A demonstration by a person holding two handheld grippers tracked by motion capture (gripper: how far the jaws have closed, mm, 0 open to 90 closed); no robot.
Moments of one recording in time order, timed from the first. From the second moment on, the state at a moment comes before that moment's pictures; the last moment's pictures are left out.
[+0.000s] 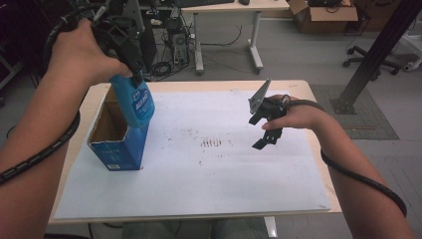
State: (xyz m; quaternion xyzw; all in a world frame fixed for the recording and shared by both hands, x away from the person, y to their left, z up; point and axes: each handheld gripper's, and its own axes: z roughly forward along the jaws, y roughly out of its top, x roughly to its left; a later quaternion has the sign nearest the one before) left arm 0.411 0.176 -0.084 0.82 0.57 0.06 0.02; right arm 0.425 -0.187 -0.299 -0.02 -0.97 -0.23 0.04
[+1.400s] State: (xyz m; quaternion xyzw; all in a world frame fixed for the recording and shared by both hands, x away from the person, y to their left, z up) left arm 0.420 0.254 -0.088 0.73 0.68 0.05 0.02; right arm 0.429 -0.189 -0.296 -0.02 -0.98 -0.21 0.06
